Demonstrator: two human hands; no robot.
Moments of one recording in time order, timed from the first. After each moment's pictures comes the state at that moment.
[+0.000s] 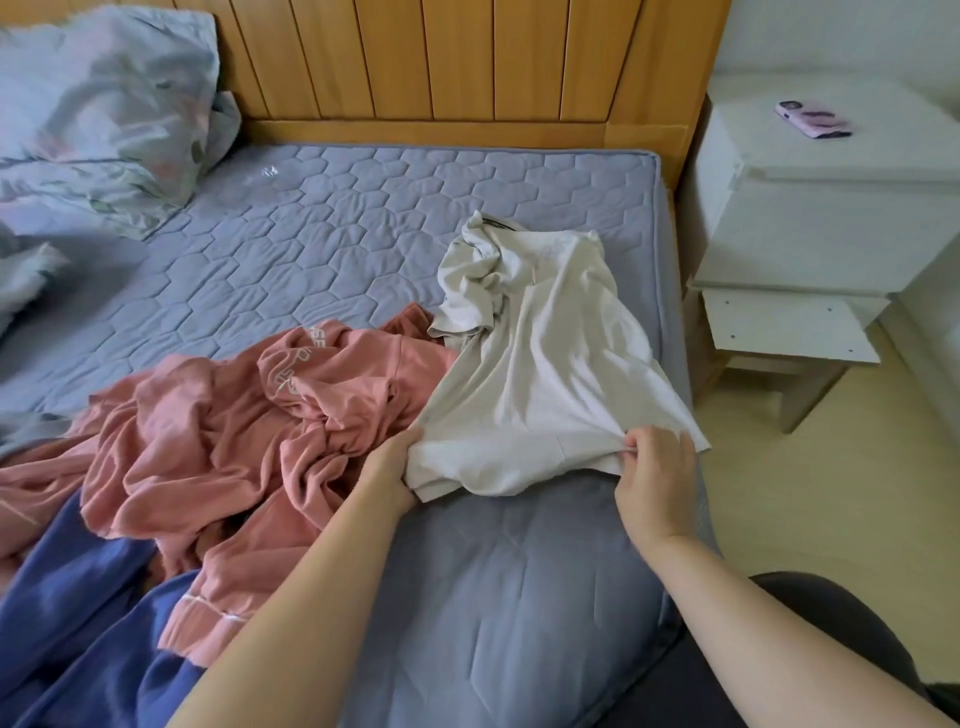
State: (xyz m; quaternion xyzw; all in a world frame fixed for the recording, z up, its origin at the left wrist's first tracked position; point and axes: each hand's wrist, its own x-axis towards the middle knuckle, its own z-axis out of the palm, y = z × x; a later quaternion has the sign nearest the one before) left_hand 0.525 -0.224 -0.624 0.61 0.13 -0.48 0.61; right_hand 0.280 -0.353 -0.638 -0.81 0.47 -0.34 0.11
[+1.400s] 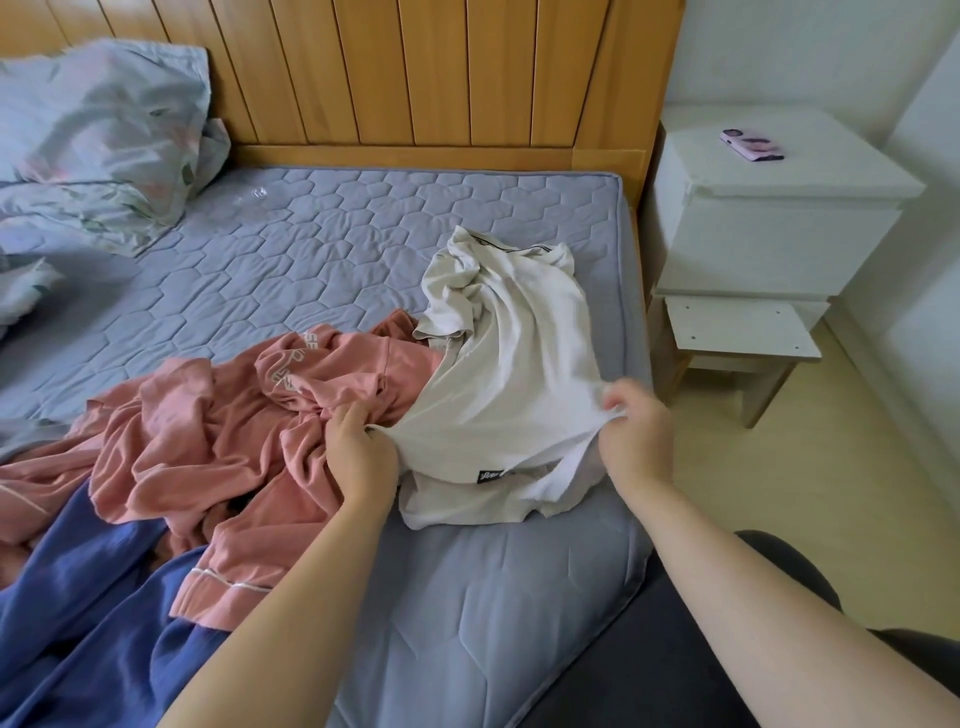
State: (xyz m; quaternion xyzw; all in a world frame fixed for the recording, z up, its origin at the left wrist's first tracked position) left_hand 0.496 -0.192 -0.593 0.83 -0.17 -0.02 0.54; right_hand 0.275 -0.333 -0.555 -0.73 0.49 -0.35 0.32
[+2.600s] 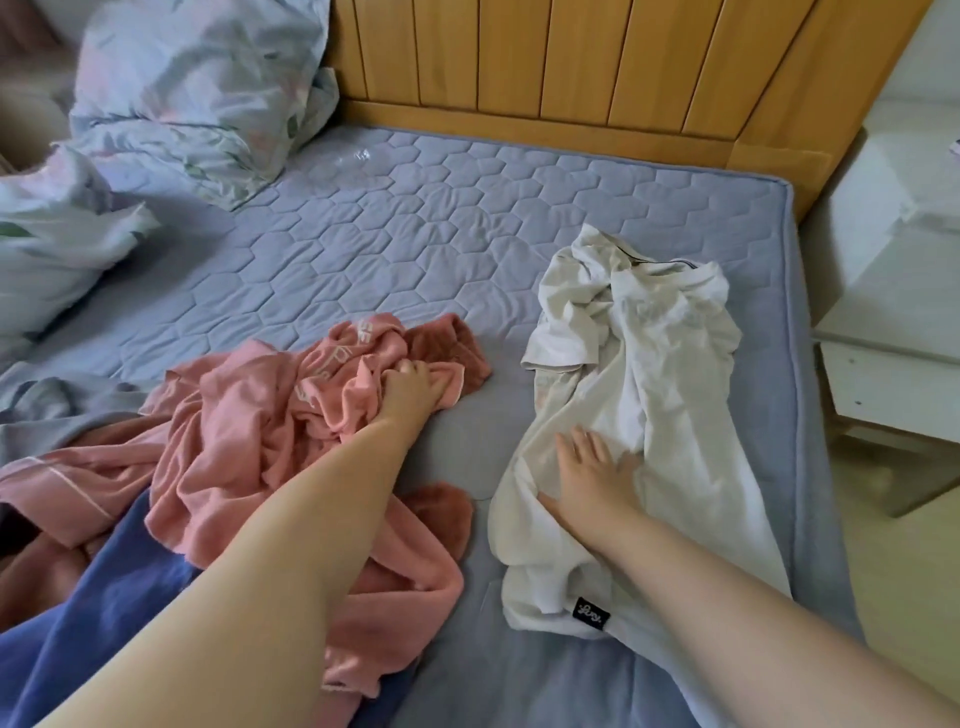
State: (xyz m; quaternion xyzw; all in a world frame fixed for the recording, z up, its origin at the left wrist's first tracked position) left_hand 0.692 -0.249 -0.641 0.81 -0.53 0.10 -0.24; right_hand 0.454 -0.328 -0.622 -0.92 0.33 0.14 0.12
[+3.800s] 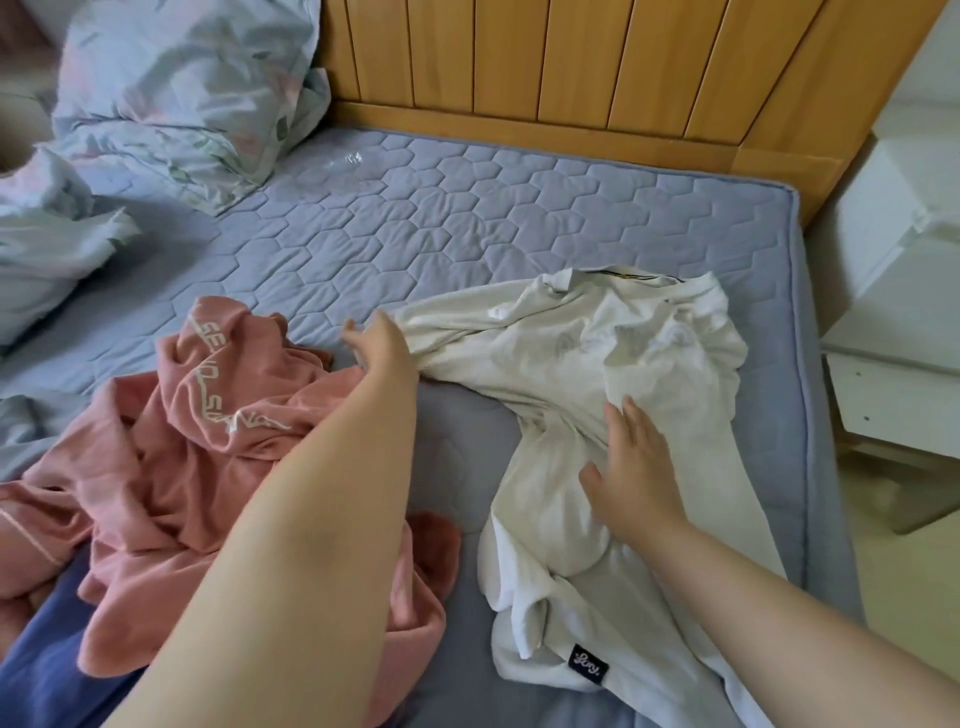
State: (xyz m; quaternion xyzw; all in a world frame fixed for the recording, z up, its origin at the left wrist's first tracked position) left_hand 0.728 -0.306 -0.587 0.71 0.13 -0.13 0.68; right_hand 0.451 -0.377 -0.620 -0.90 0.40 -0.05 0.18
